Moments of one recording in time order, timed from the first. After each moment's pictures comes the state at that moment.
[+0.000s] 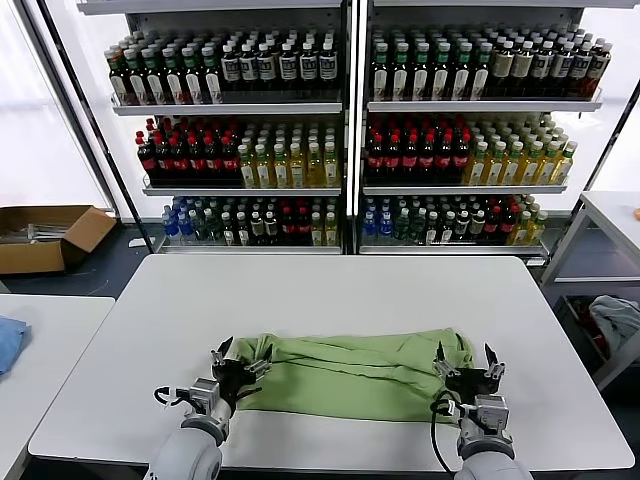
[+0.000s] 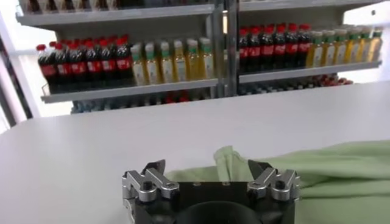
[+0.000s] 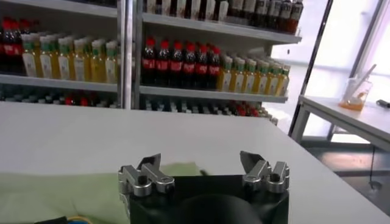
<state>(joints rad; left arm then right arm) 1.29 -1.29 -0.35 -1.88 -0.24 0.39 -0.10 -1.43 1.37 0.46 2.12 0.11 -0.43 0.31</state>
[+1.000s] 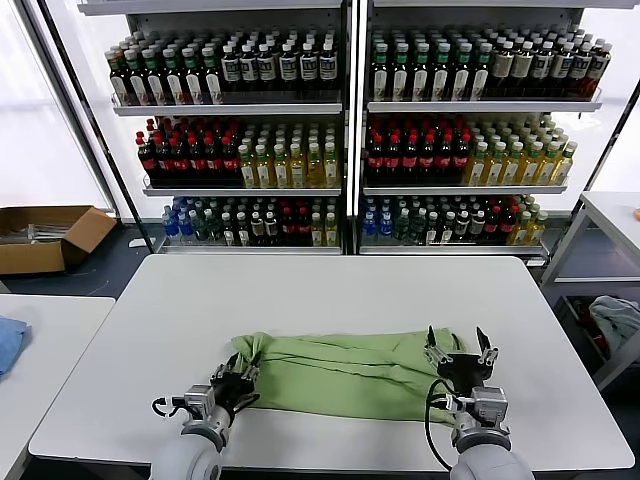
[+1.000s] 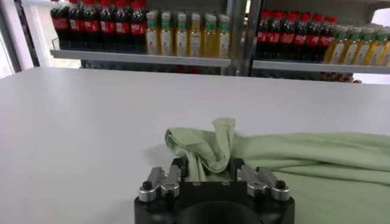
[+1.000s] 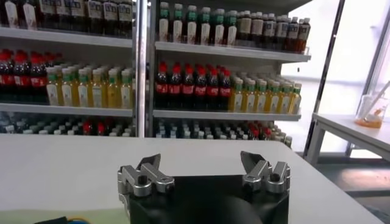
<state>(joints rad) 1.30 -1.30 -0.36 -1.84 -0.35 0.42 -0.13 -1.41 1.37 0.44 2.16 0.12 -0.43 0.31</state>
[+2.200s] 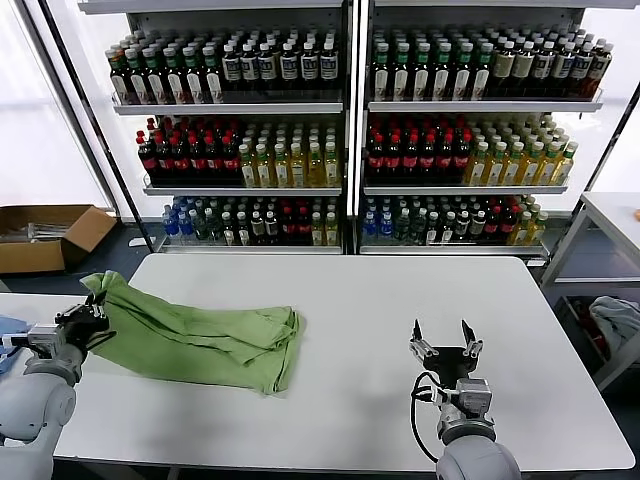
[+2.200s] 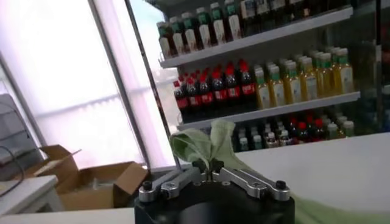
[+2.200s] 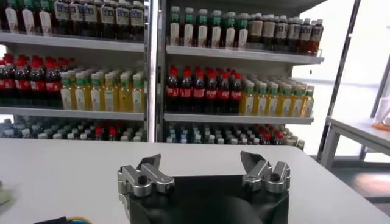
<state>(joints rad) 1.20 -0.93 -0.73 -1.76 -0.42 0.40 -0.07 -1.38 1.38 0.39 2.15 0.10 -0.44 0.32</state>
